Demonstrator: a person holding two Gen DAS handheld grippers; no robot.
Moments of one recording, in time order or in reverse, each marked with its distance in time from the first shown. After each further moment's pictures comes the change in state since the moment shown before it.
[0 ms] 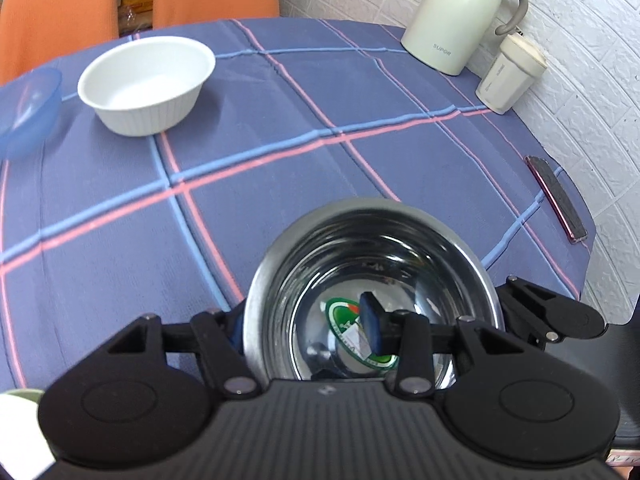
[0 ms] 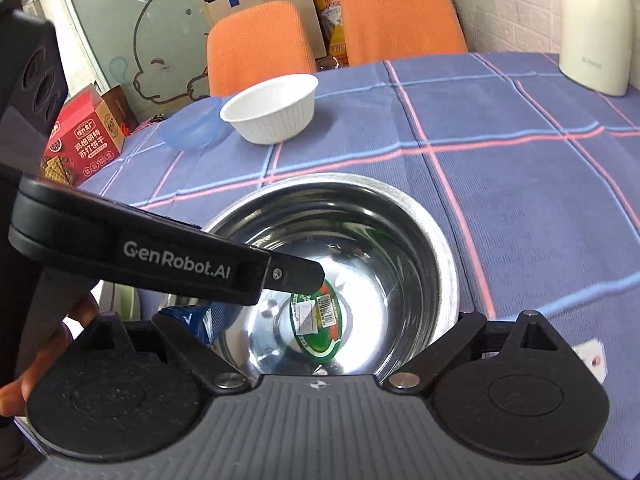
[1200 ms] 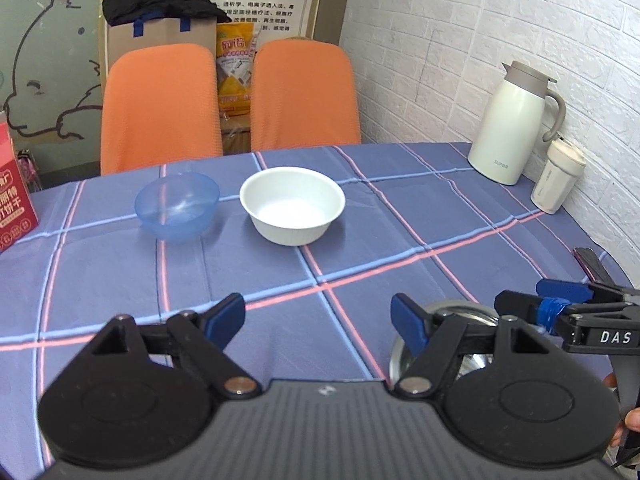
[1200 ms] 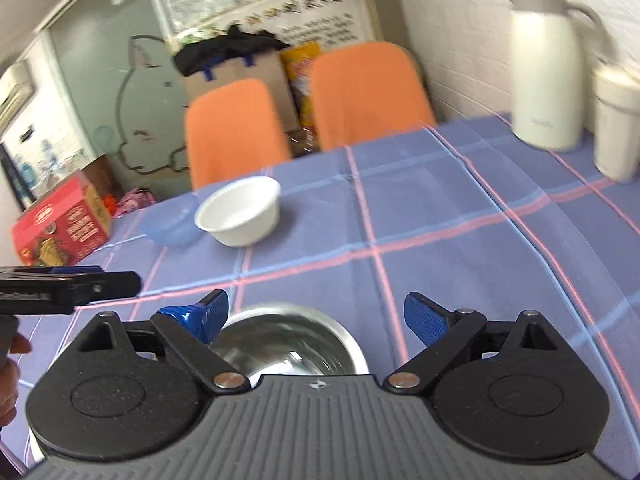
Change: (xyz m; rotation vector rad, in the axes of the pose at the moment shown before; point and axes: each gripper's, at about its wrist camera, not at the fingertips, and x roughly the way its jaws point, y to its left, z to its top) left arm -0.104 0.034 -0.012 -0.025 -0.336 0.243; right arm -0.047 -0.020 0.031 0.036 -0.202 -0.034
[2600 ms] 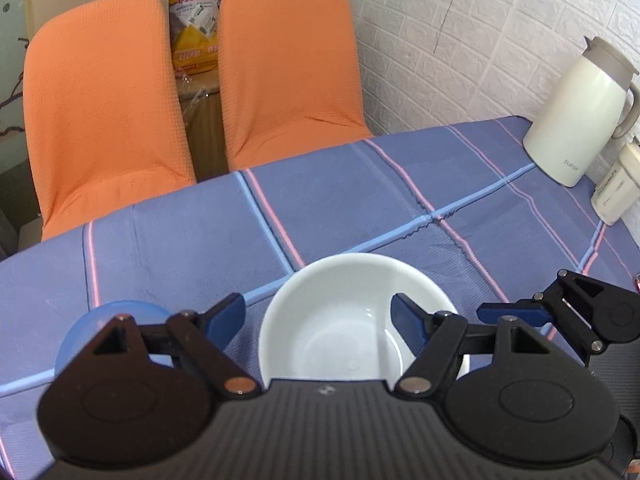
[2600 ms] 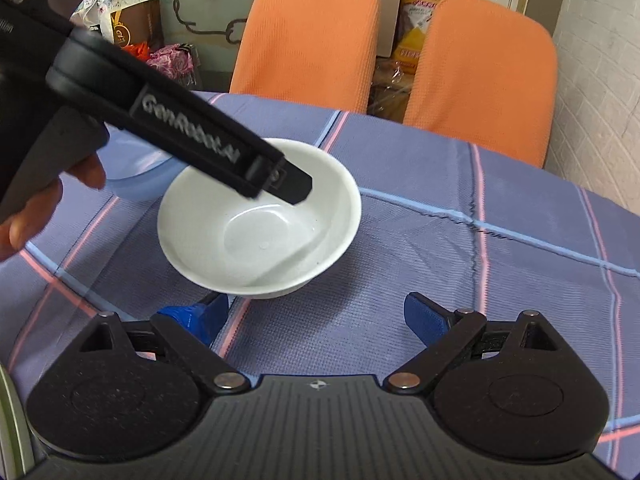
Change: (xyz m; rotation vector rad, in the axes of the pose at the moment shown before) left arm 0.203 0.061 0.131 0.074 0.216 -0.095; right arm 0.187 0.057 0.067 -0.417 0.311 0.044
